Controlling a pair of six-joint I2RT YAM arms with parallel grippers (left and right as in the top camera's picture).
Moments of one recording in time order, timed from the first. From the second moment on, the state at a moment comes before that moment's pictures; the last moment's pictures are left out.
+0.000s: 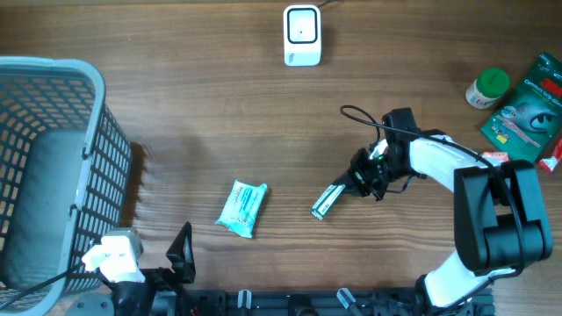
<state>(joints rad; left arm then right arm) 0.01 0.05 0.77 -1.12 0.11 -0.21 0.14 1.83 0.84 -0.63 -0.78 0.81</state>
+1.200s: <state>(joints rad) 0.01 0.05 0.77 -1.12 0.11 -0.21 0.11 1.37 1.09 -1.26 -0.67 1.35</state>
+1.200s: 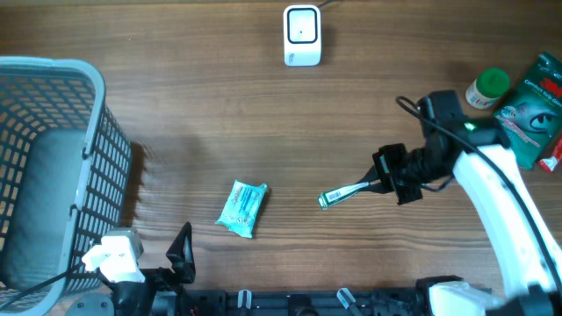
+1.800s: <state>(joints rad) 0.01 0.05 0.77 -1.12 0.11 -0.21 0.11 1.27 1.08 -0.37 -0.19 1.11</state>
